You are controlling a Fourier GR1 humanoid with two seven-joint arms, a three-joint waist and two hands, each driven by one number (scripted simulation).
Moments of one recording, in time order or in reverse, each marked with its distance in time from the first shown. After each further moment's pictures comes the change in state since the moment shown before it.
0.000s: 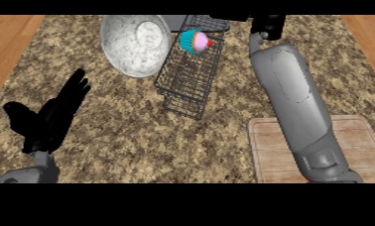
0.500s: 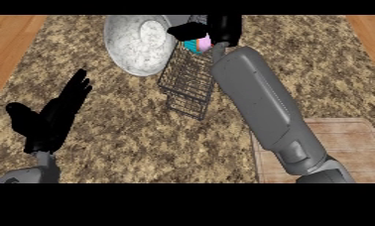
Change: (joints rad) left arm 0.001 0.001 -0.009 0.003 0.001 -0.004 -0.010; right arm -0.088 0.043 0.192 0.206 0.214 0.045 0.083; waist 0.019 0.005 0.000
